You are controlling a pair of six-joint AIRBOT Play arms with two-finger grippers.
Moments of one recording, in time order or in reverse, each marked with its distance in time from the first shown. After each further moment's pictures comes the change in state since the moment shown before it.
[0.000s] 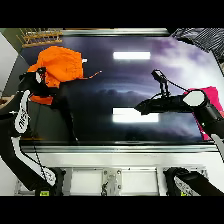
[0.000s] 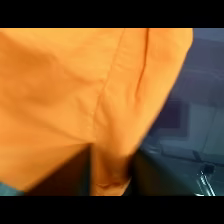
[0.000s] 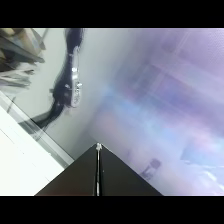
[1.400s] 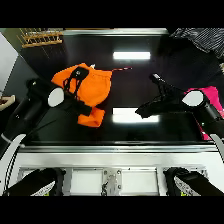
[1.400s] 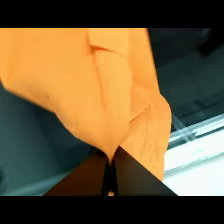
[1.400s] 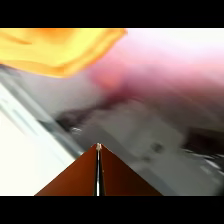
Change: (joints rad) left arm -0.676 0.818 -0.410 -0.063 -0.365 -0.117; right arm 0.001 -0.005 0.001 -0.072 0.064 0.001
